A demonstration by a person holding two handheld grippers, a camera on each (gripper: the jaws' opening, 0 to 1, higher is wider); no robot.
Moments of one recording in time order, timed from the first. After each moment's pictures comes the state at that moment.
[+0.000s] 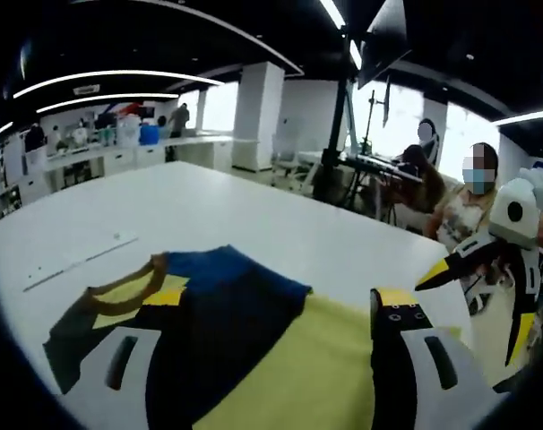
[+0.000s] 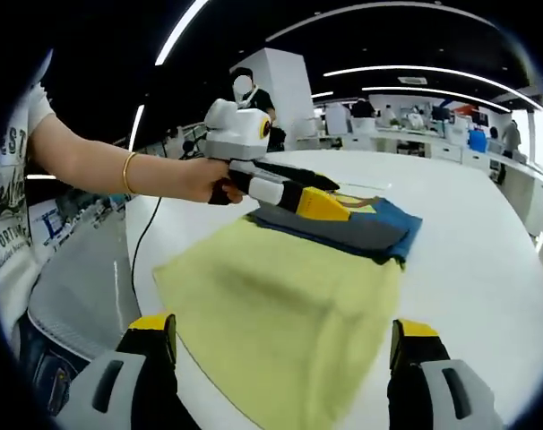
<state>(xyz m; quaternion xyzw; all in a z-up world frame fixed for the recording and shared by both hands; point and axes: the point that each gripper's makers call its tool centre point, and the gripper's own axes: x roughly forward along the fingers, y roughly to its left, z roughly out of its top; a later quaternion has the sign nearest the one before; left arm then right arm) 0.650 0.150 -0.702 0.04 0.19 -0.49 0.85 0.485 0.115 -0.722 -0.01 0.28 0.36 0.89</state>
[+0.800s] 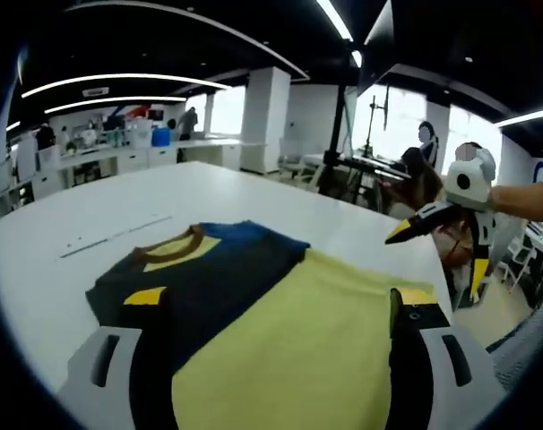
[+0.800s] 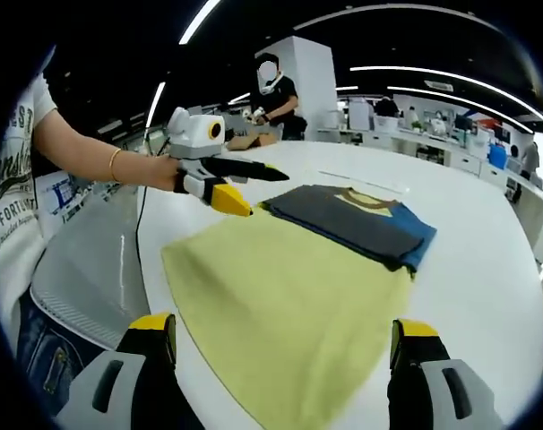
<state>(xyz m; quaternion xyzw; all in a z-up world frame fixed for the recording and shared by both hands) 0.595 0.254 -0.699 0.03 0.18 -0.48 0.86 0.478 0.122 -0.721 -0.07 0.29 0.40 0.87</state>
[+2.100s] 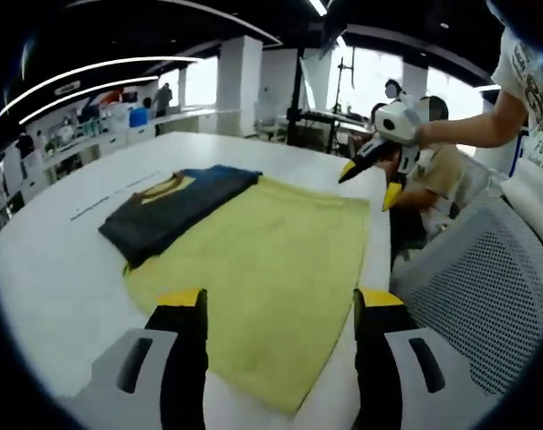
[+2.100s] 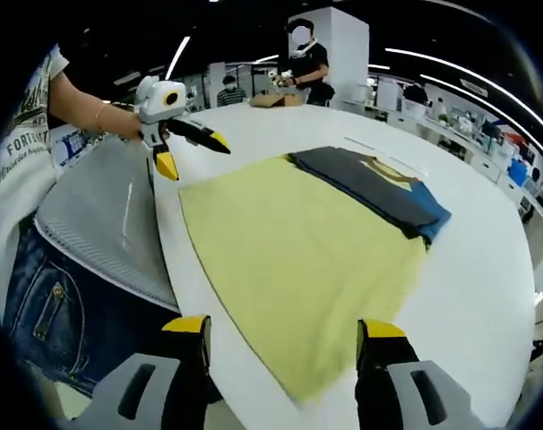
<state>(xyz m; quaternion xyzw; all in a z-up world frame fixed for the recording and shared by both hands) 0.467 0.336 -0.730 0.12 0.25 -0.52 0.81 0.434 0.105 -0.753 -0.16 0.35 0.42 0.82</state>
